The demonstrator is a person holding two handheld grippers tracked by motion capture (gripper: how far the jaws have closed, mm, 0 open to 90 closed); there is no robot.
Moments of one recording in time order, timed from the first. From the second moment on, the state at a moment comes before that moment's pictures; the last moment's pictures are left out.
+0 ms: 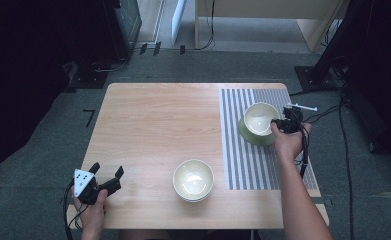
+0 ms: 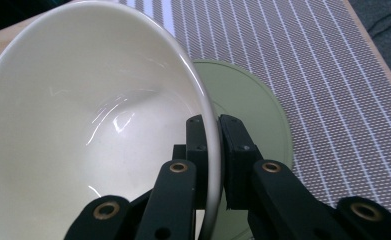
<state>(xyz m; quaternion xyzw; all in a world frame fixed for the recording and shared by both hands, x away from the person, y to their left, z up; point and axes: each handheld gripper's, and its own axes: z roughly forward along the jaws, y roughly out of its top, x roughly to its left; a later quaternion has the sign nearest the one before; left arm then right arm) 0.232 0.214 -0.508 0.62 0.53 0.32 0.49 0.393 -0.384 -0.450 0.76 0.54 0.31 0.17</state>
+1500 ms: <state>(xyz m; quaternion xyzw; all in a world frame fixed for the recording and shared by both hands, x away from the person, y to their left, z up) 0.232 0.212 -0.508 0.62 0.53 0.31 0.49 0.425 -0.407 -0.479 0.81 0.50 0.28 0.08</state>
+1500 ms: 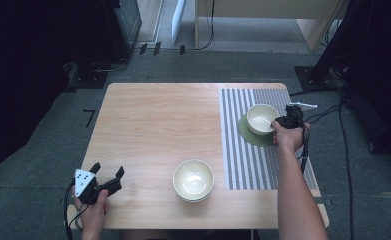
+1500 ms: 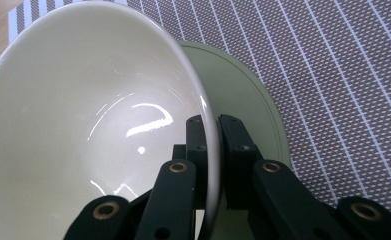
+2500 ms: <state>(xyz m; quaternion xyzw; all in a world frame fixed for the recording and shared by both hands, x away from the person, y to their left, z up) 0.232 0.211 -0.508 0.62 0.53 0.32 0.49 0.412 -0.412 -0.467 0.79 0.50 0.35 0.09</state>
